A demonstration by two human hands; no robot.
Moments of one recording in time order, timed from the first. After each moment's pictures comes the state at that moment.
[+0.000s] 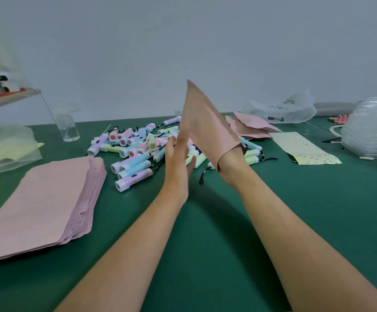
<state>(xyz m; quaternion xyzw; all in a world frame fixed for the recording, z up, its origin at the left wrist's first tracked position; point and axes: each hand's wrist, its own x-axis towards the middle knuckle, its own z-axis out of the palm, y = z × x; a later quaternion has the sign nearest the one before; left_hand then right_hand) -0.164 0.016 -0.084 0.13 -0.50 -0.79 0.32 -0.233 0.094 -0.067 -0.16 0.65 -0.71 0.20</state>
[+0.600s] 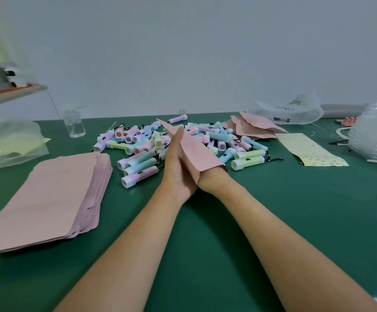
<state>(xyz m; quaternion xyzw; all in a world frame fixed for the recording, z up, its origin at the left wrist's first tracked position) -0.161 0.001 -0.091 0.15 -0.35 -0.90 0.21 -0.214 0.075 -0.089 -0.41 0.86 -0.29 0.12</state>
